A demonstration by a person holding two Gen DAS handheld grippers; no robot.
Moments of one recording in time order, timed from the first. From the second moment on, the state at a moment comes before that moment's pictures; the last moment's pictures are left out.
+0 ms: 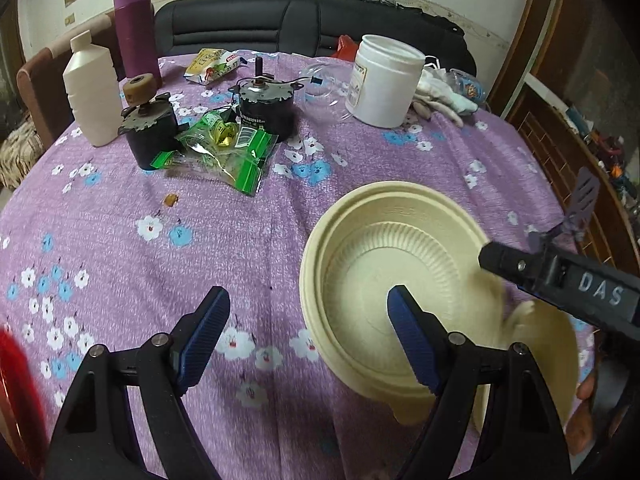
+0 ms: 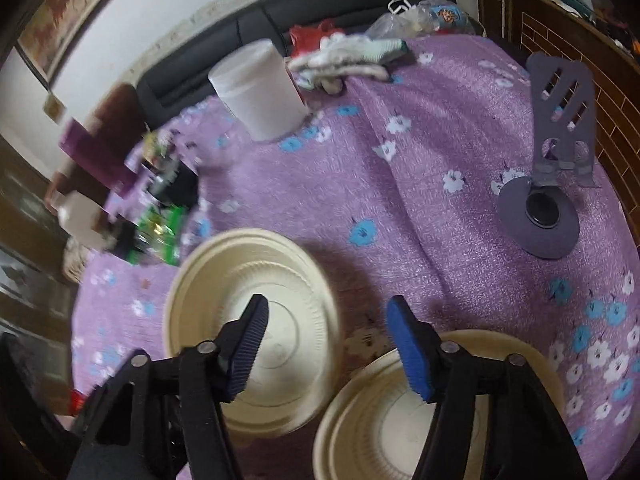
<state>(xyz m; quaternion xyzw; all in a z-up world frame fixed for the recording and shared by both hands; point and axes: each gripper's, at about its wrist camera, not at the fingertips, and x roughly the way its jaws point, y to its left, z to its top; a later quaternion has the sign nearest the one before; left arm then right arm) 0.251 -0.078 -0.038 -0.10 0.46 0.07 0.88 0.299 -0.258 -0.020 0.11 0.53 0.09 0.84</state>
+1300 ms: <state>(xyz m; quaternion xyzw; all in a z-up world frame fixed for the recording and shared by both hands) 0.196 -0.069 -0.028 -0.03 0.46 0.07 0.88 0.228 -0.220 -0.010 0.06 0.54 0.10 0.84</state>
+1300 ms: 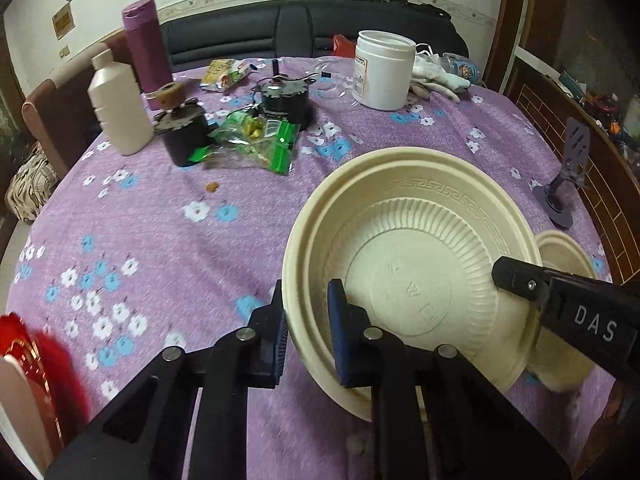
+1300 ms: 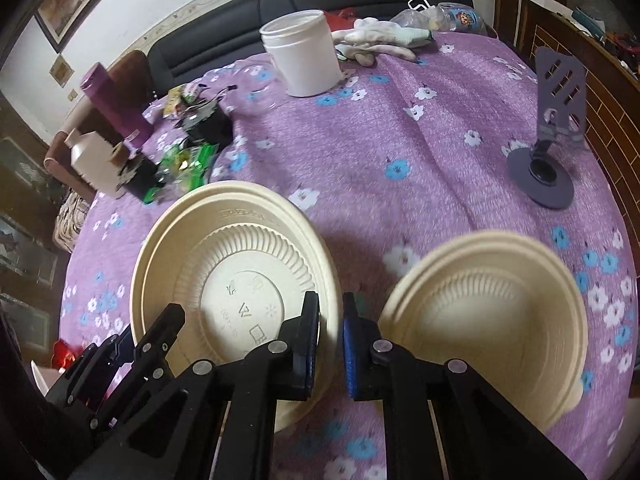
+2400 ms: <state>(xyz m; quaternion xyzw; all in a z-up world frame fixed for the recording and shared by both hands) 0.065 -0.033 -0.032 -0.05 0.47 0.05 0.88 0.079 -0.197 -0.010 0.10 0.52 0.12 0.84</state>
